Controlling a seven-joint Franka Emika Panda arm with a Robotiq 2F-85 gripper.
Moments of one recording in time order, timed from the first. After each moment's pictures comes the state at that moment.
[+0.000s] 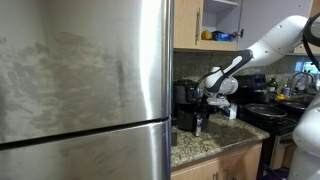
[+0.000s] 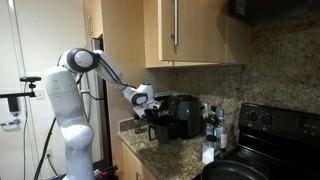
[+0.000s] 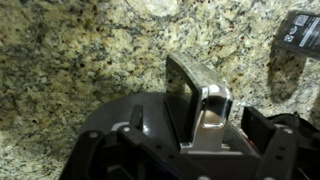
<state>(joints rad) 0.11 -0.15 0.07 -2.54 0.25 2.60 0.10</state>
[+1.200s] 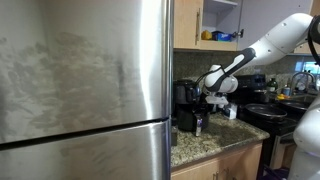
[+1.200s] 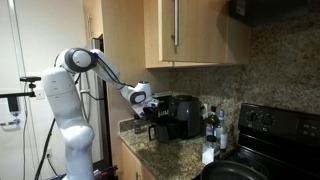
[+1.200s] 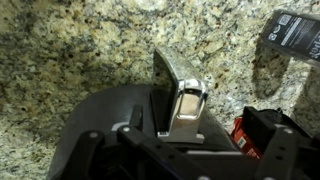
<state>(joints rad) 0.13 -0.19 0.08 -2.54 0.24 2.62 0.11</state>
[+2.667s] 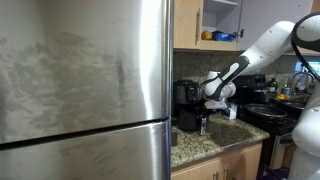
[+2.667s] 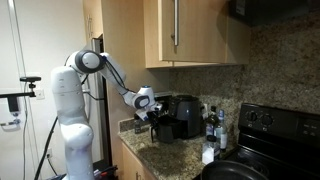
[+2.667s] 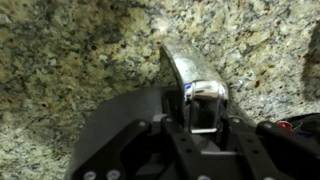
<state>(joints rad) 0.10 -0.07 0.08 -2.52 0.07 2.71 0.22</state>
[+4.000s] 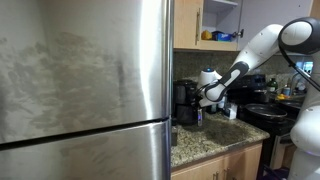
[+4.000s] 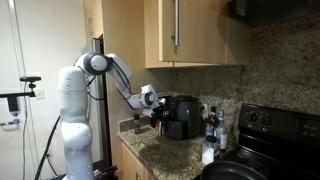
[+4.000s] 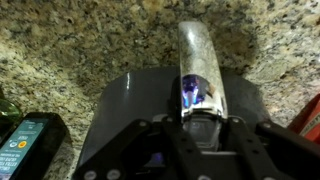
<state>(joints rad) 0.05 0.03 0.07 -2.36 -0.47 2.76 0.59</state>
